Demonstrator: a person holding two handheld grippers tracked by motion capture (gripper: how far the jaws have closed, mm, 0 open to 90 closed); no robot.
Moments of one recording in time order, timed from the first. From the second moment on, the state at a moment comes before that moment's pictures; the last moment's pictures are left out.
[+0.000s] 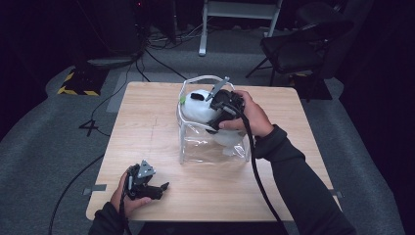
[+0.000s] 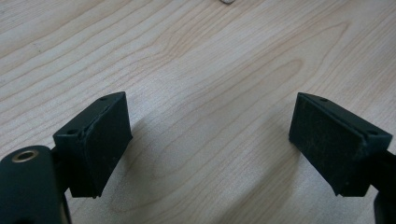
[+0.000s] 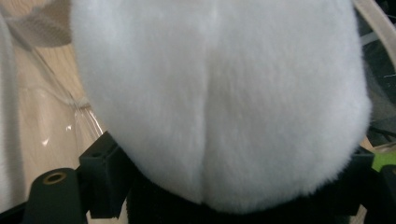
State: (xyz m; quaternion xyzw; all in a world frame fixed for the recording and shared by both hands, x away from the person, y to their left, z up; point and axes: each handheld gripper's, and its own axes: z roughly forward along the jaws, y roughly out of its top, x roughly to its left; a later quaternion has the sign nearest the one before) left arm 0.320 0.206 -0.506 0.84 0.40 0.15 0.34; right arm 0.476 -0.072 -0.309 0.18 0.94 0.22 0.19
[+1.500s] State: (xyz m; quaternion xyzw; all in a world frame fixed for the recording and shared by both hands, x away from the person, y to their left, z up) left arm 0.319 0.206 -0.506 0.84 0.40 0.15 0.34; right arm 0.472 -0.070 -0.308 0.17 0.95 0.18 0.17
